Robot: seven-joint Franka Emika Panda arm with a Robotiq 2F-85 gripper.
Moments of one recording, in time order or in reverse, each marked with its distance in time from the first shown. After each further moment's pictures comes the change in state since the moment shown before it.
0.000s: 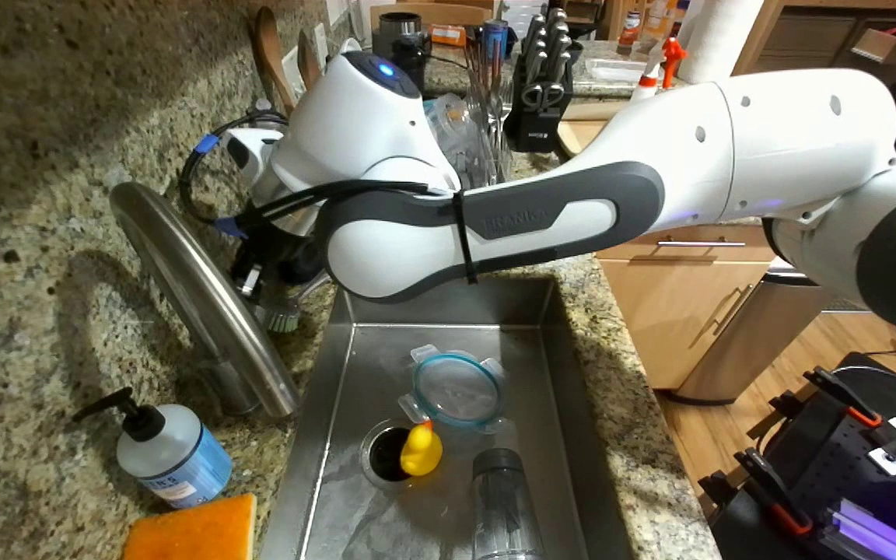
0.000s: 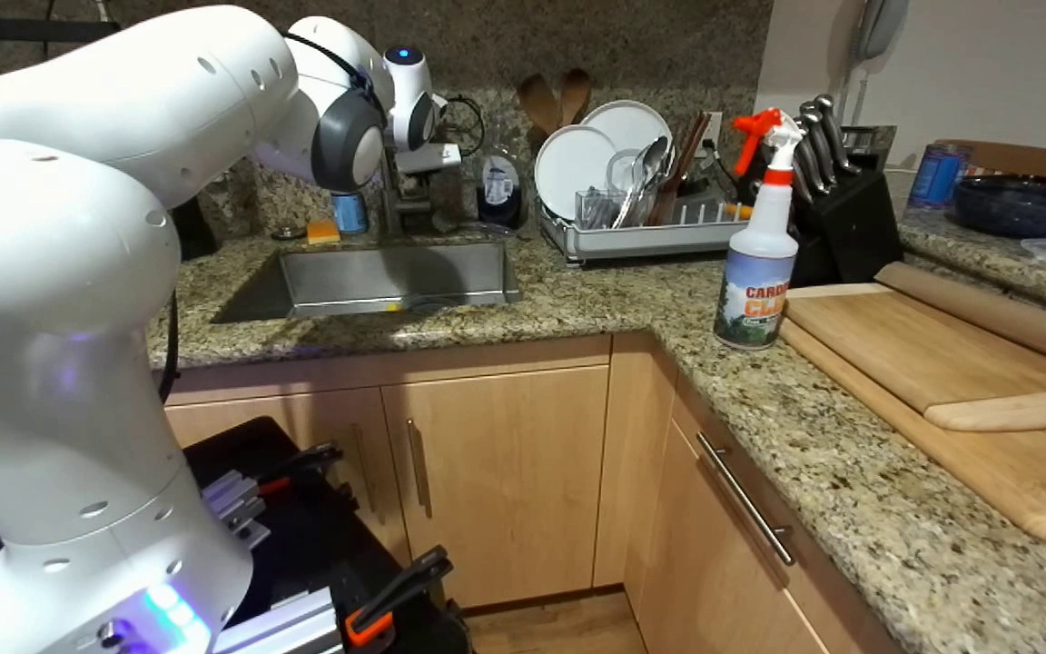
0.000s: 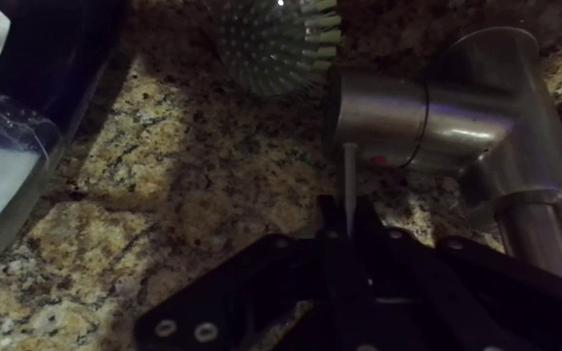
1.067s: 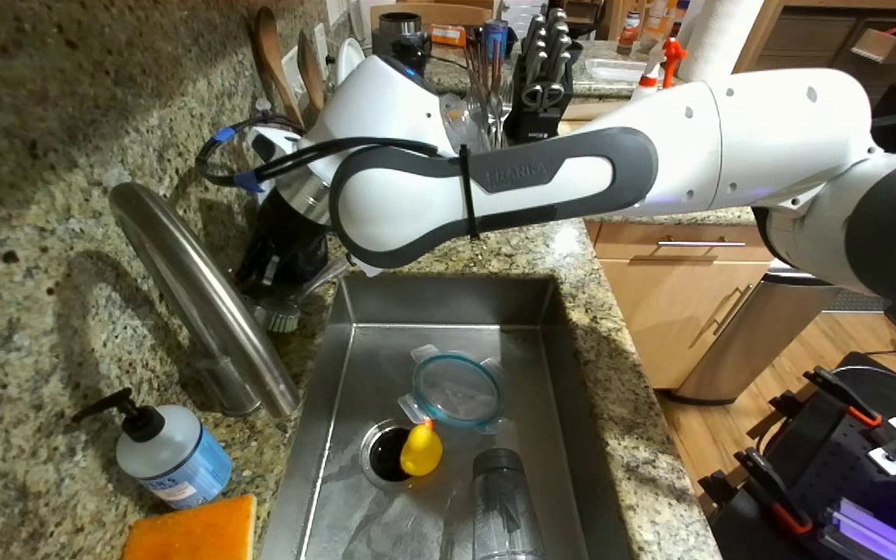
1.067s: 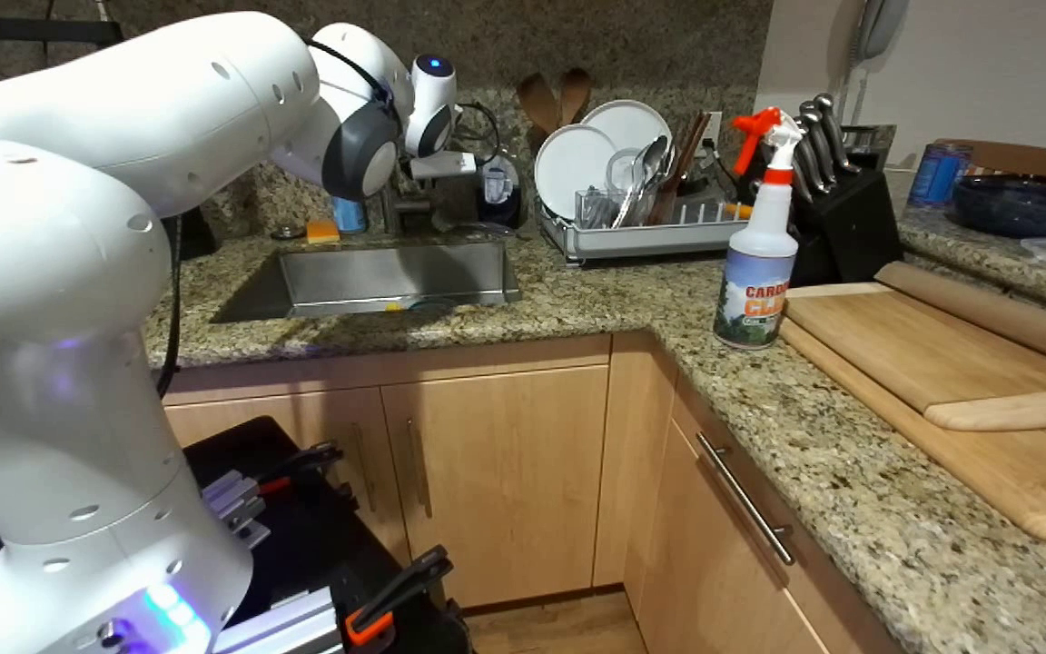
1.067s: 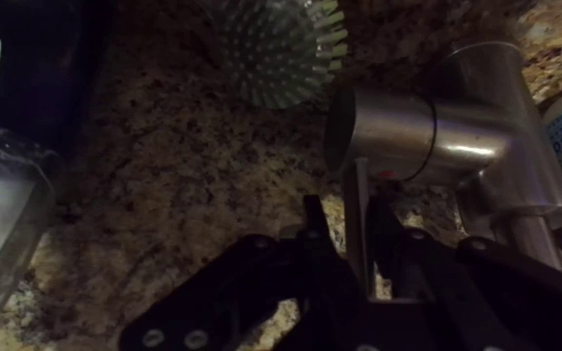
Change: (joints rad) arm -0.089 0.022 0.133 -0.023 0.117 -0.004 -0.225
